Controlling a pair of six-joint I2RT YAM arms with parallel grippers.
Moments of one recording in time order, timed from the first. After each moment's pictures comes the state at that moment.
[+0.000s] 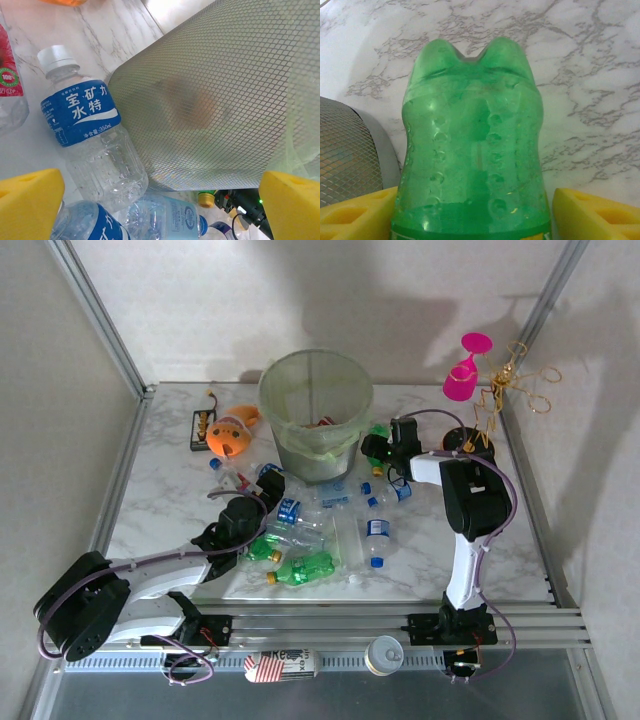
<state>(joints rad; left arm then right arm) -0.70 1.20 0.37 0.53 -0.48 -1.18 0.28 2.01 1.13 0.16 -0.11 0.53</state>
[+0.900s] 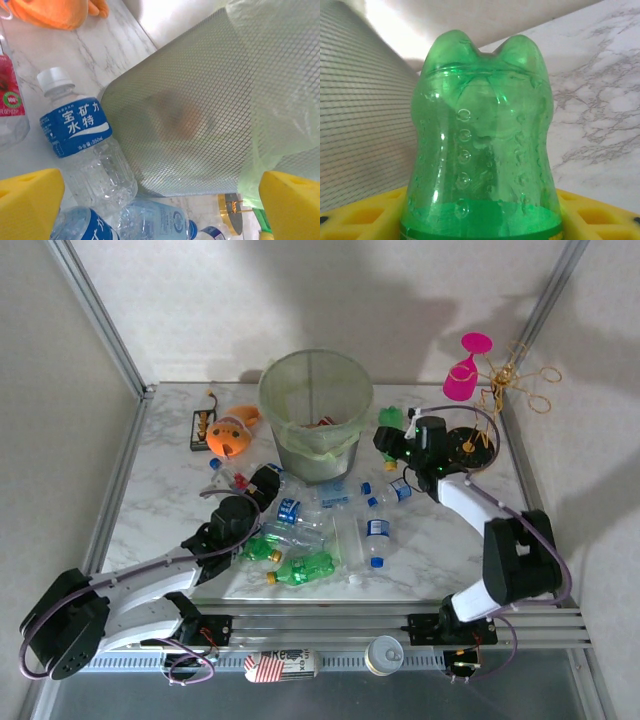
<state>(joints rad) -0.68 1.08 0.38 0.42 -0.51 -1.16 0.27 1.48 0.89 0.13 -0.18 0.49</state>
